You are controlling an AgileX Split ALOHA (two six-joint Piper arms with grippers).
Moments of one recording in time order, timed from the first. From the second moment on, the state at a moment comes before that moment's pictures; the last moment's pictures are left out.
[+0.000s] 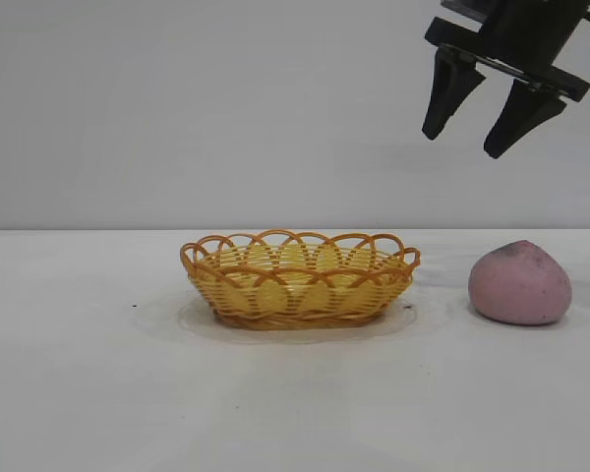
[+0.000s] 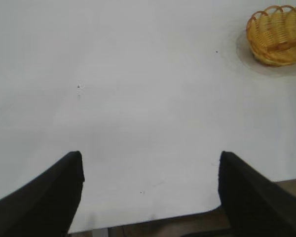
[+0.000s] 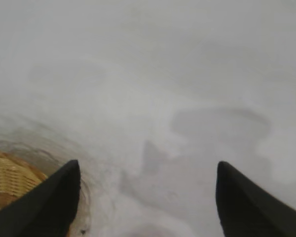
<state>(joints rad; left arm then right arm) -0.11 0.10 -0.58 -0.01 1.20 0.00 0.16 1.98 -1.53 0.53 0.81 -0.49</state>
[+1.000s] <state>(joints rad) -0.11 -0.02 -0.49 -0.01 1.12 0.05 0.16 1.98 -1.53 0.49 0.77 -0.49</state>
